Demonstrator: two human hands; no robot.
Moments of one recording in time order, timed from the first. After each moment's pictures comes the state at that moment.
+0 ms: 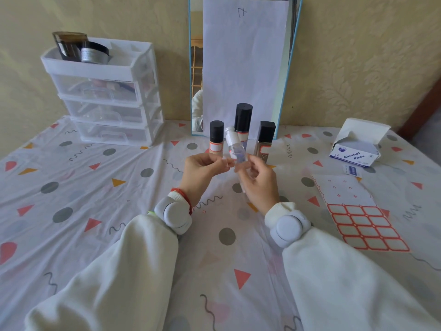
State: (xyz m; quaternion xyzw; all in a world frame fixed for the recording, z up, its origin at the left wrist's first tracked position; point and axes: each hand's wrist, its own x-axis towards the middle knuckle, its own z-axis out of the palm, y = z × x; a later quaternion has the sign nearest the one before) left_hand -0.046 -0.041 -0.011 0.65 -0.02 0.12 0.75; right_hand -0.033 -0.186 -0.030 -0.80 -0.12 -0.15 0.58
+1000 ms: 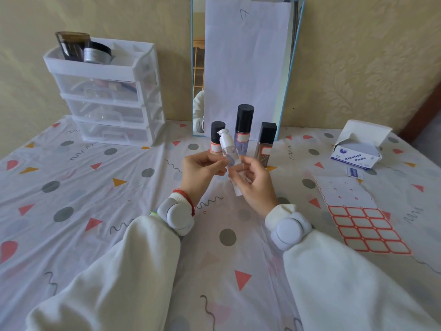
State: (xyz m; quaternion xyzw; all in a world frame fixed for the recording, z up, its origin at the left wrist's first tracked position) left_hand -0.046 -0.042 -0.011 0.67 -0.01 0.17 0.72; right_hand -0.037 -0.184 -0.030 -0.78 -0.16 -0.10 0.59
